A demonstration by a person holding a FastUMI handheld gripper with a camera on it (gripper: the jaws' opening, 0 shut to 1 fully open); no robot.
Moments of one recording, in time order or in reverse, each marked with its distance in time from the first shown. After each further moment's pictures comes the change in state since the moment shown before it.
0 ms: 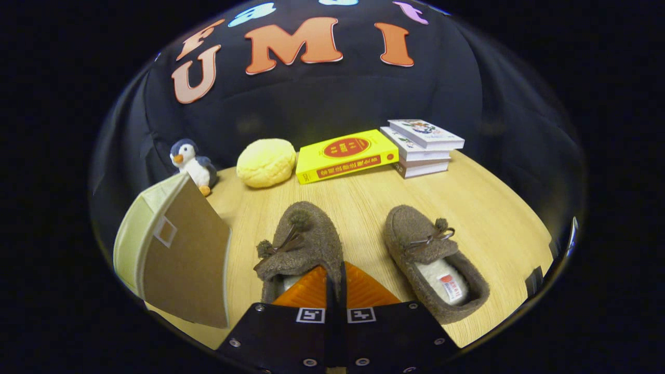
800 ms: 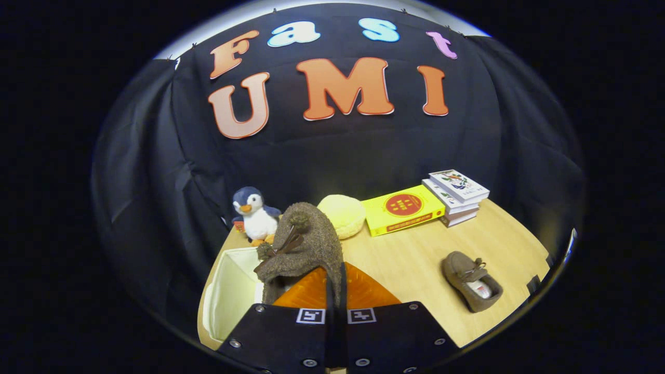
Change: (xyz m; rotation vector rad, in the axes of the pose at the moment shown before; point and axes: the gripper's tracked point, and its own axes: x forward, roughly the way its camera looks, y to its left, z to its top) arm -0.081 0.198 0.079 -0.025 -0.119 0.119
